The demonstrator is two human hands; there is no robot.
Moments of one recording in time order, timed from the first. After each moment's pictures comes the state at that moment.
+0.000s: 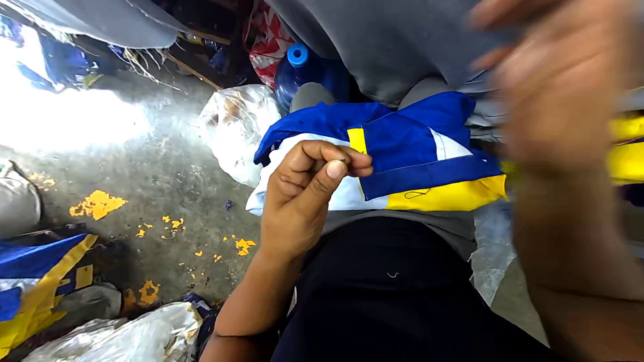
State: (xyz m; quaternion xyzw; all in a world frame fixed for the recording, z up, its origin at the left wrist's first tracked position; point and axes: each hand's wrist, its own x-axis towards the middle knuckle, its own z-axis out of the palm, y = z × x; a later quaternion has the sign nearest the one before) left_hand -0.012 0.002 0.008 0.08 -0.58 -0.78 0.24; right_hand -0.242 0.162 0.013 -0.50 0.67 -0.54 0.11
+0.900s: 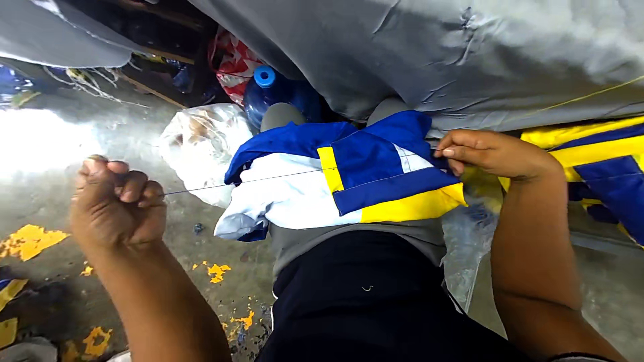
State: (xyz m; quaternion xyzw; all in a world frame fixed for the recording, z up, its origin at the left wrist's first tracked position) left_hand 0.077 -0.163 -0.039 0.34 -0.50 -0.71 0.37; right_hand -0.299 0.251 -0.034 -0.42 0.73 -0.34 0.42
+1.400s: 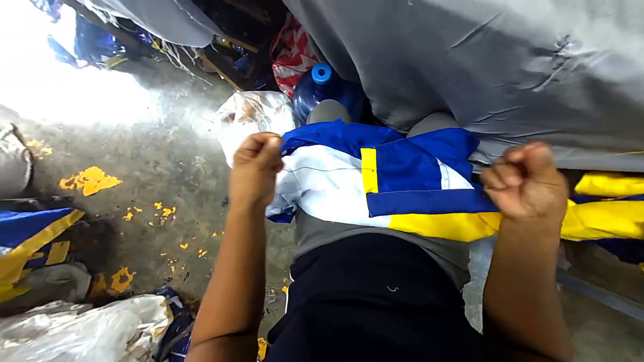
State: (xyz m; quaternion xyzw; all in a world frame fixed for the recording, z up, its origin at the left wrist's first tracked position) left_hand 0.020 -0.091 -0.050 0.33 -0.62 -0.65 0.28; right_hand -0.248 0.219 -0.064 -0.18 0.51 -0.78 0.33
